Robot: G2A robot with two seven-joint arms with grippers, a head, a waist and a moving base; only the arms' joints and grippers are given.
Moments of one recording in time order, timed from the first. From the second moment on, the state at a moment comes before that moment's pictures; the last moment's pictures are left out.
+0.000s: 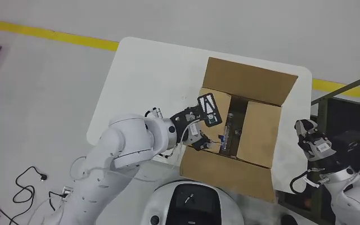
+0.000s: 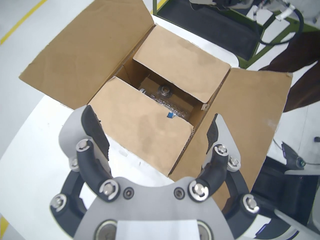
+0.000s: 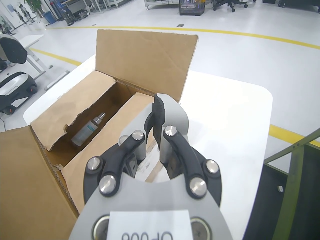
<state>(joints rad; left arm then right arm) 0.82 -1.27 -1.03 -2.04 0.90 -0.59 -1.08 -1.75 -1.13 1.97 -2.00 -0.85 -0.52 0.11</state>
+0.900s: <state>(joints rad) 0.94 -1.20 -0.98 -2.18 1.16 -0.89 -0.93 -1.76 -1.13 1.98 -1.99 -0.84 -0.54 0.11</state>
